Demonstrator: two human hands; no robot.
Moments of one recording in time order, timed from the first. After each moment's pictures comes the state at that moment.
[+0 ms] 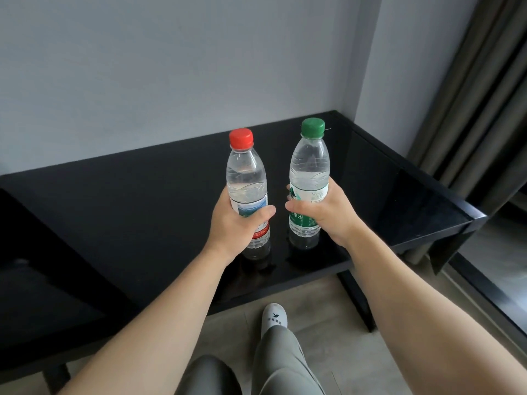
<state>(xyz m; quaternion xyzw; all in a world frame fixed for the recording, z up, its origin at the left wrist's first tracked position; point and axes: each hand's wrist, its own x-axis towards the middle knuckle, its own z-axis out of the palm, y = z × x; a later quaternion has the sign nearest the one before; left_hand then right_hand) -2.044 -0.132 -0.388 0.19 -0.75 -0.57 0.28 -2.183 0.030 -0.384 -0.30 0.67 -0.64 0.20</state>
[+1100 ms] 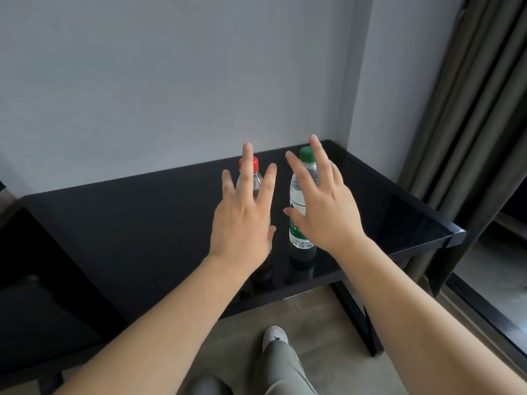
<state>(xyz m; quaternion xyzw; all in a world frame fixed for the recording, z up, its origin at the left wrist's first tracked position) -1.999 -0.080 -0.301 0.15 -0.94 0.07 0.28 -2.129 0.041 -0.315 -0.43 0.83 -0.22 -0.29</state>
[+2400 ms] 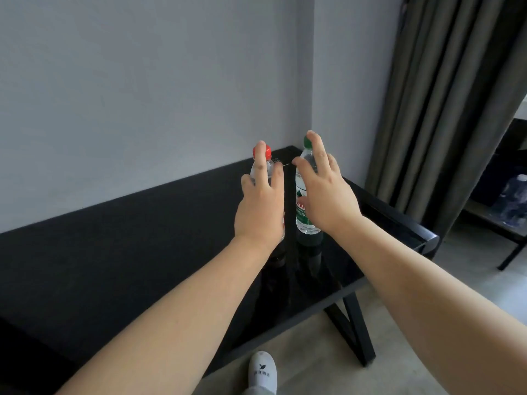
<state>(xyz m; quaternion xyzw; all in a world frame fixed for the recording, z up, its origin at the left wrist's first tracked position) -2.164 -0.050 -0.310 0.11 -0.95 -0.02 0.29 -2.262 0.068 -0.323 -0.35 0.88 -0.19 -0.27</state>
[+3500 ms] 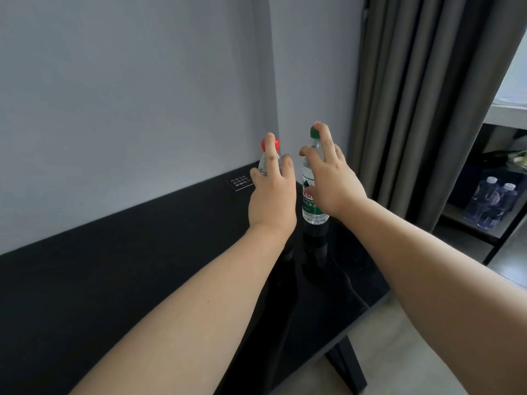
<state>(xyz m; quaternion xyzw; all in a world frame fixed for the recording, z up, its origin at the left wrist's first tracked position) -2.315 -0.010 -0.320 0.11 -0.94 0.00 0.31 -2.403 0.110 -0.323 -0.31 0.89 -0.20 -0.26</state>
